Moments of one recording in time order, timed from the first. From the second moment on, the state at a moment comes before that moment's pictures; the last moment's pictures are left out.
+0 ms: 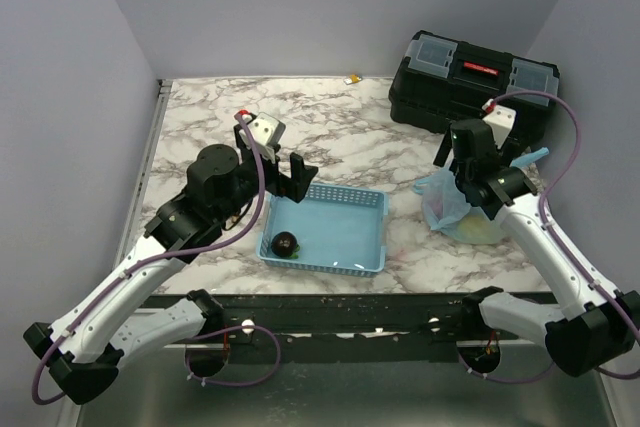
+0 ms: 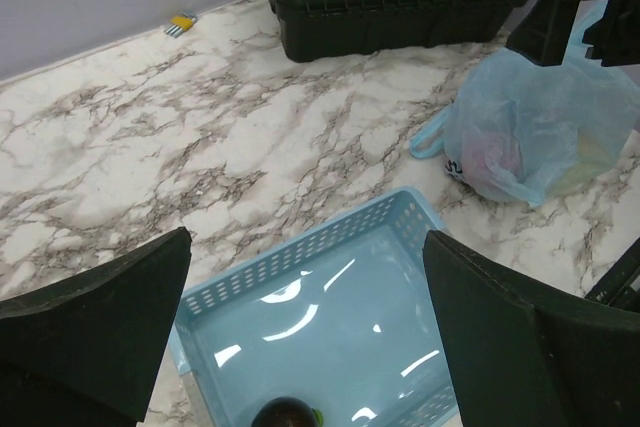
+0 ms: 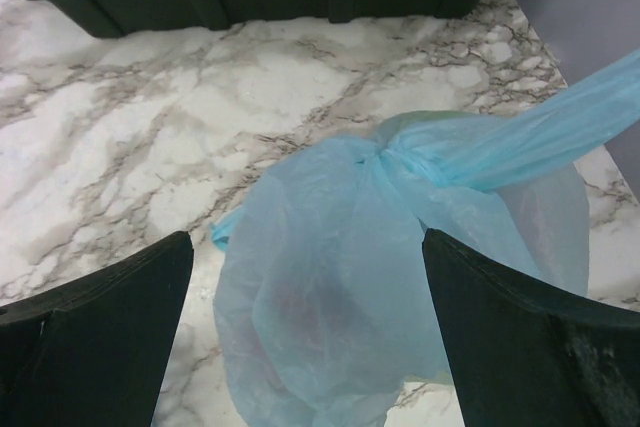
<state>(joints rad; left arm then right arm) -0.73 0.89 1.06 -0.33 -0.04 -0.13 0.36 1.10 1.04 -0.59 0.67 0.46</state>
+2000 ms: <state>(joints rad) -0.76 0.98 1.03 -0.28 0.17 -0.18 0.21 0.65 0.49 -0.57 -0.31 0.76</state>
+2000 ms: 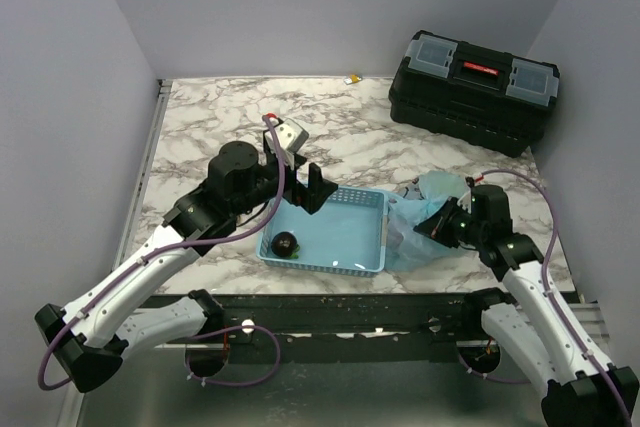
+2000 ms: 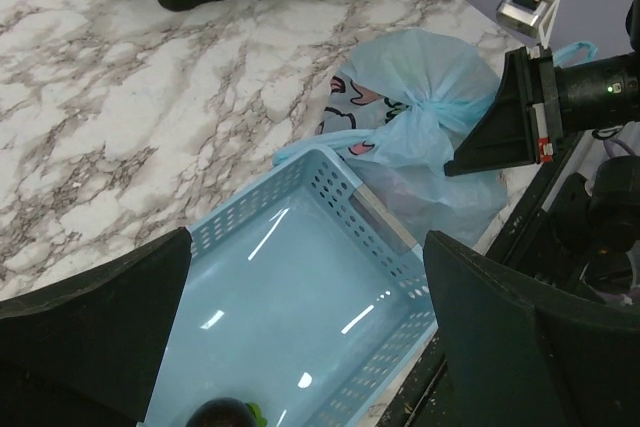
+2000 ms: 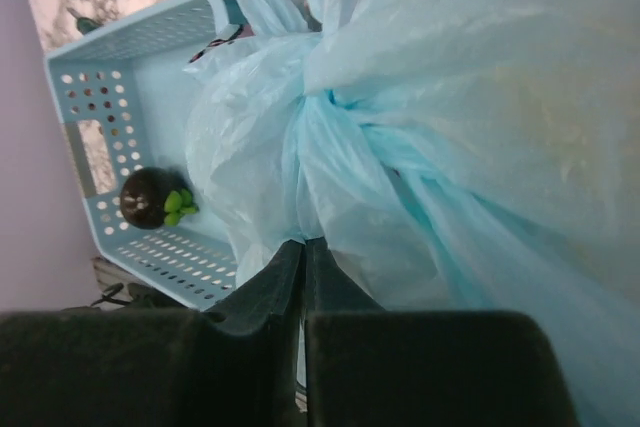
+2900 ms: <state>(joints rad) -1.11 1.45 1.33 -0.27 0.08 -0.25 0.21 0.36 0.60 -0.73 -0.05 0.84</state>
